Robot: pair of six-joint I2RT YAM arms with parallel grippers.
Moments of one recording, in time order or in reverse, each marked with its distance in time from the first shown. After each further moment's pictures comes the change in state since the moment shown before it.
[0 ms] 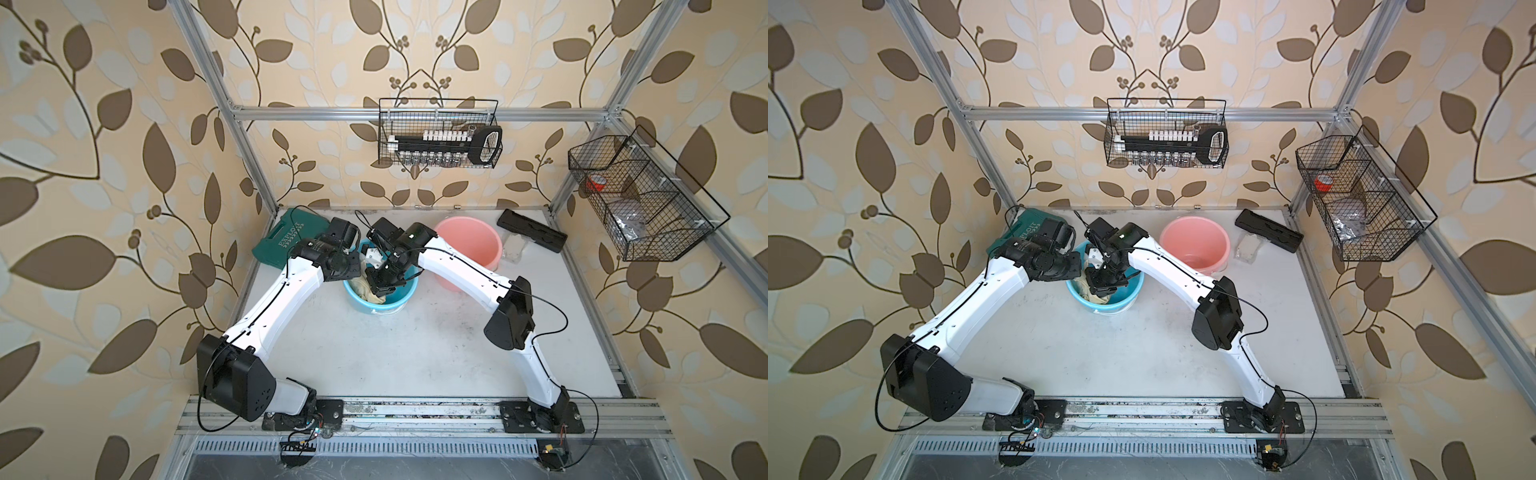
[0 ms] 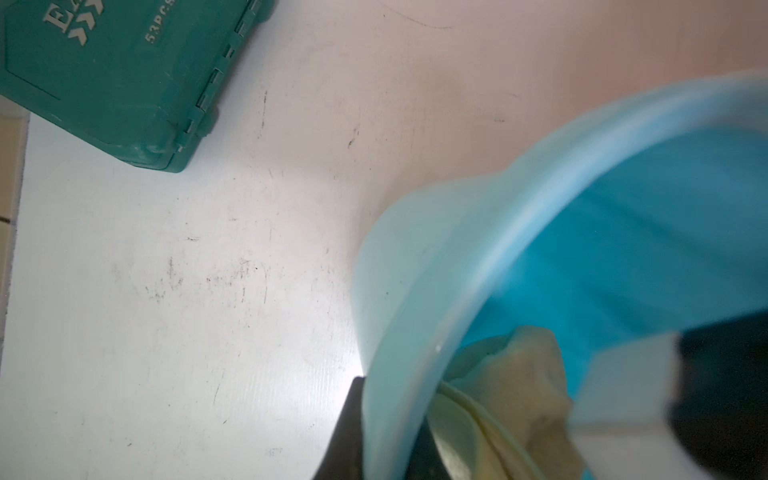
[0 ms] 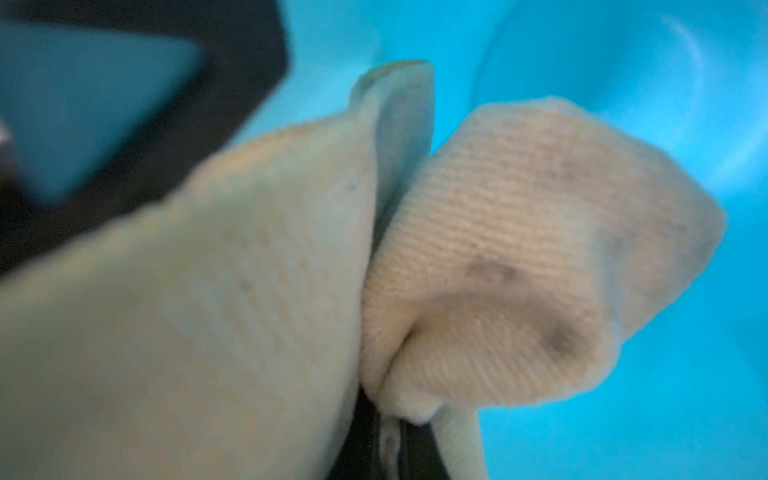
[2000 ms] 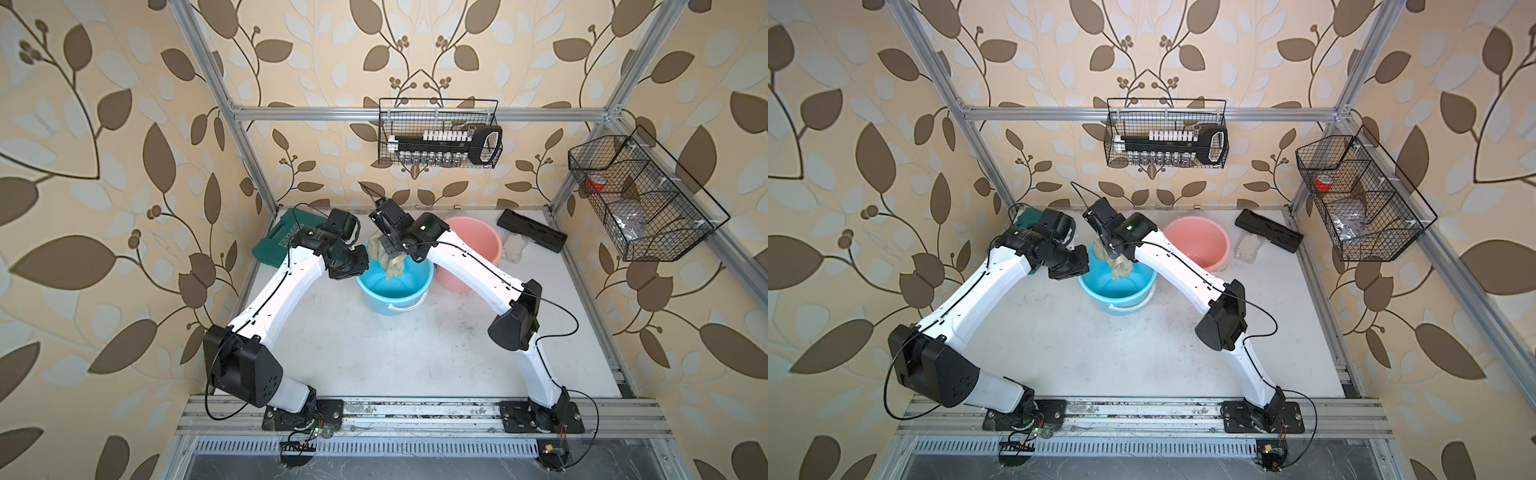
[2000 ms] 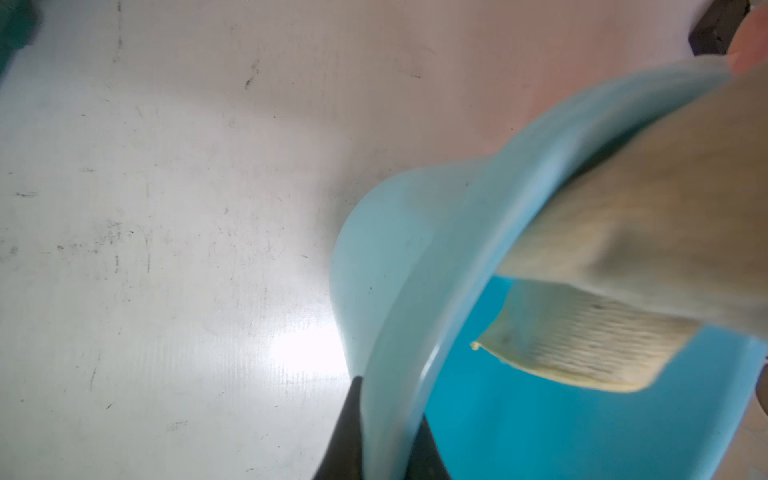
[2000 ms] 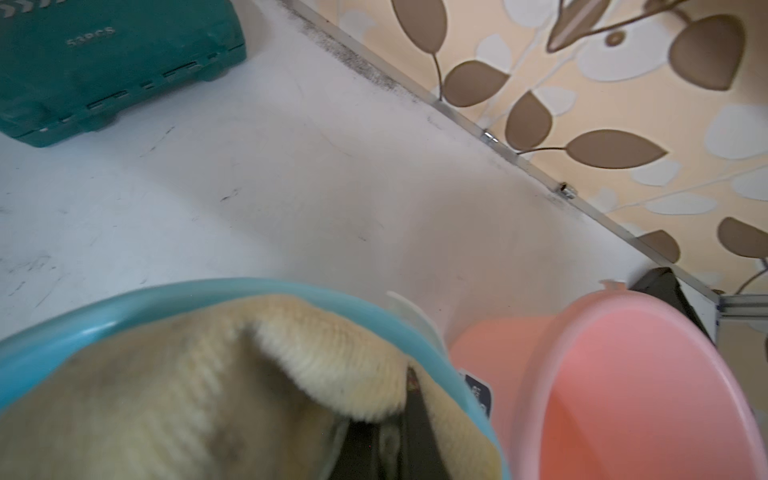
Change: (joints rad) left arm 0.013 0.067 0.116 -0.082 0.272 -0.087; right arm -0.022 -0.029 0.116 0.116 0.994 -0.282
